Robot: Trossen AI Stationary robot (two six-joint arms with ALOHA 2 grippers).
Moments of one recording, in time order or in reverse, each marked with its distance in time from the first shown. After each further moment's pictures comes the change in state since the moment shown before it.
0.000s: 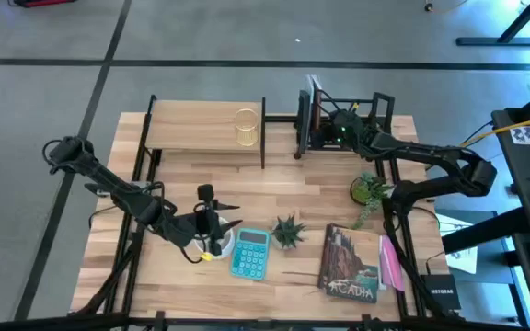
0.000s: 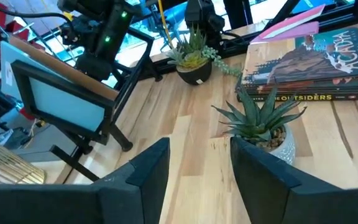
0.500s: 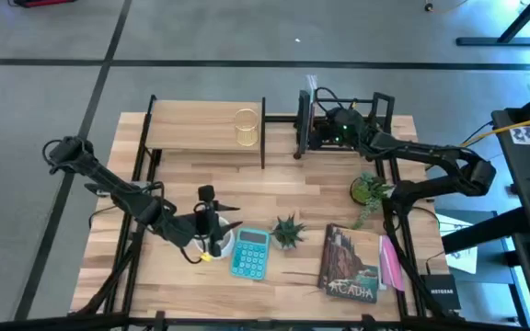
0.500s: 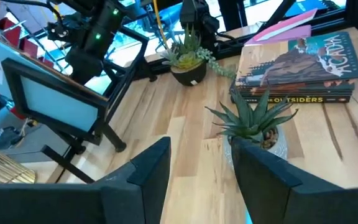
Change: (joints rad) left arm 0.001 0.000 0.000 0.006 0.018 0.005; right arm 0.001 0.001 0.000 0.103 -0.100 -0.075
